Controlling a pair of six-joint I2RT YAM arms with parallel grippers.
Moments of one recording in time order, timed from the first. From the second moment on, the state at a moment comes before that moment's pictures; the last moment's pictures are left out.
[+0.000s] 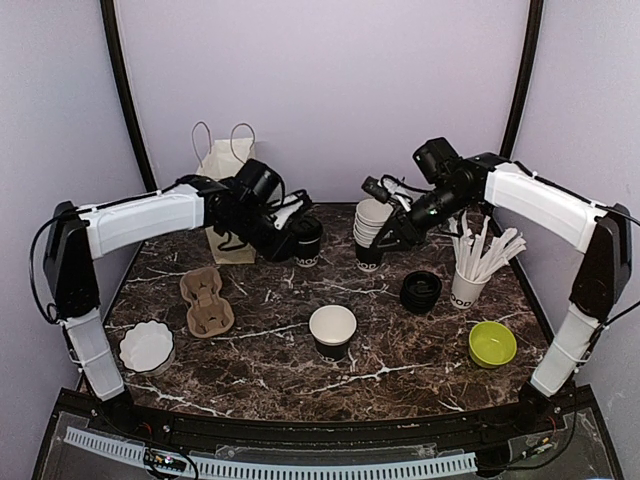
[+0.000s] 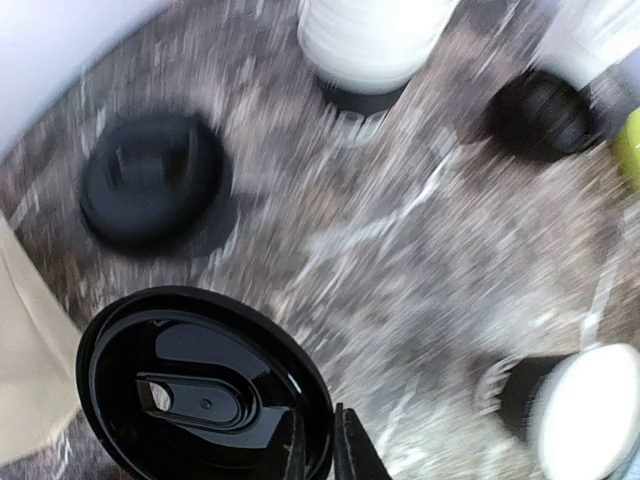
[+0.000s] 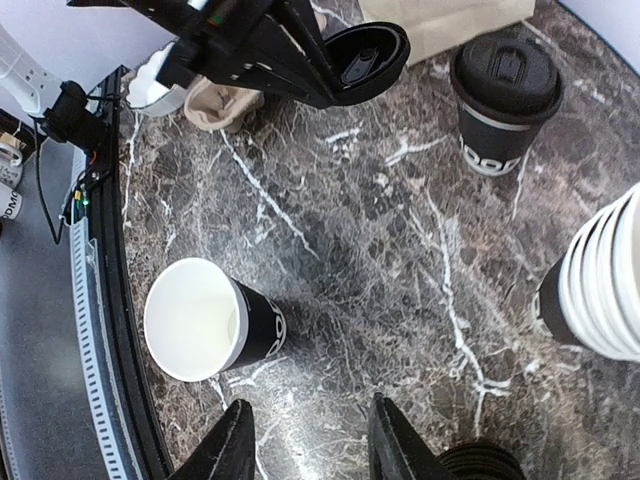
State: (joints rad) left arm -0.69 1.85 1.56 -0.69 0.07 0.09; right arm 0.54 1.70 1.57 -0.91 -0.66 -0.38
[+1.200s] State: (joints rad) left arm -0.69 1.59 1.37 0.31 0.68 -0.51; right arm 0.50 1.82 1.78 -0.36 -1.18 0.33
